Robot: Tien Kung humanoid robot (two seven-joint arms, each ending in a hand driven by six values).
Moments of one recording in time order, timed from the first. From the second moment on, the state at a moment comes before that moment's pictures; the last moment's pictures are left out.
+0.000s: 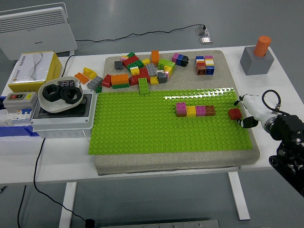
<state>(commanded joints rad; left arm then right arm) -0.05 0.05 -2.06 -0.26 2.27 0.02 0.20 0.35 -0.37 0.98 1.23 -2.17 0.03 -0.29</state>
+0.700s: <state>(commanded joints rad) -0.06 0.05 -2.06 -0.26 2.27 0.02 0.20 0.36 -0.37 0.97 1.22 -2.15 0.01 -0.27</state>
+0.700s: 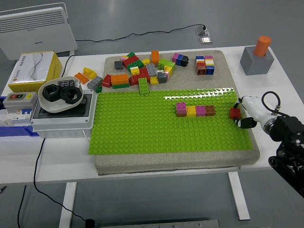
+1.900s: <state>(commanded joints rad) -0.06 0.05 -2.07 -0.26 2.27 0.04 0.19 0.56 -0.27 0.75 1.16 -2.08 -0.05 -0.23</state>
